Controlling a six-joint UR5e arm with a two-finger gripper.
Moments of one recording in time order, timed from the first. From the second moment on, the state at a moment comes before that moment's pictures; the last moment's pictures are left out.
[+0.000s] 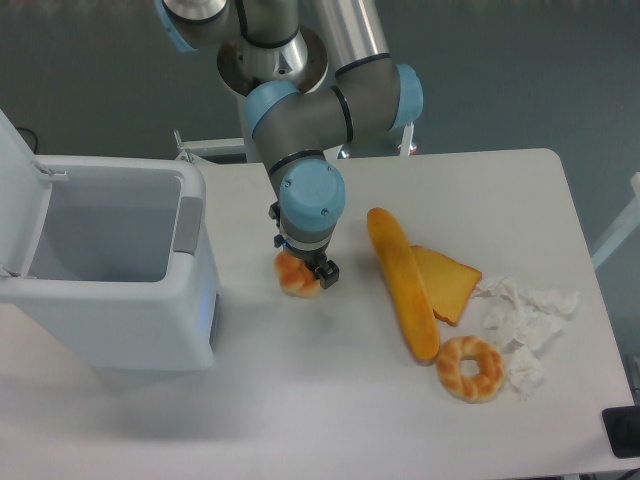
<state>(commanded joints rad) 2.40 -1.90 -1.80 -1.24 1.59 1.29</state>
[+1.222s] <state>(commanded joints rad) 2.41 -1.96 -1.85 -1.08 1.57 1.05</state>
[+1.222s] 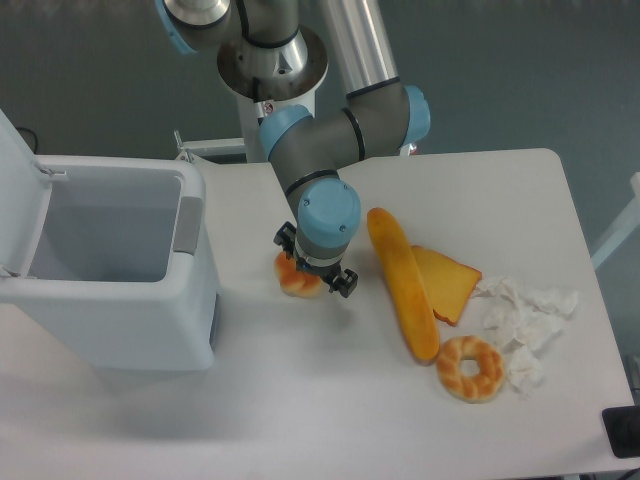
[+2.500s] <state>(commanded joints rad) 2.37 -1.96 -1.89 -1.08 1.58 1.02</state>
